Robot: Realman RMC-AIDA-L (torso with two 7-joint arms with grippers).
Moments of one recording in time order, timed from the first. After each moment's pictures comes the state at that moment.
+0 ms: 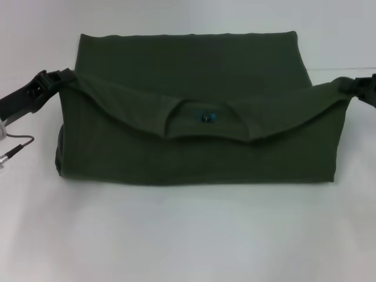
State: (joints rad) left arm -0.67 -2.09 0.13 0.52 2.03 1.19 -1.97; right arm 0.62 1.96 -0.33 -0.54 -2.09 -1.21 2.16
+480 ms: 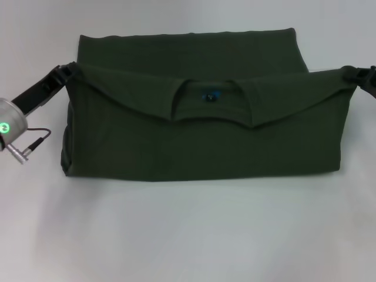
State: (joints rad) left arm -0.72 -2.15 0.14 0.45 1.89 1.00 -1.74; right arm 0.62 2.01 -0.34 -0.51 -1.95 -1.03 2.00
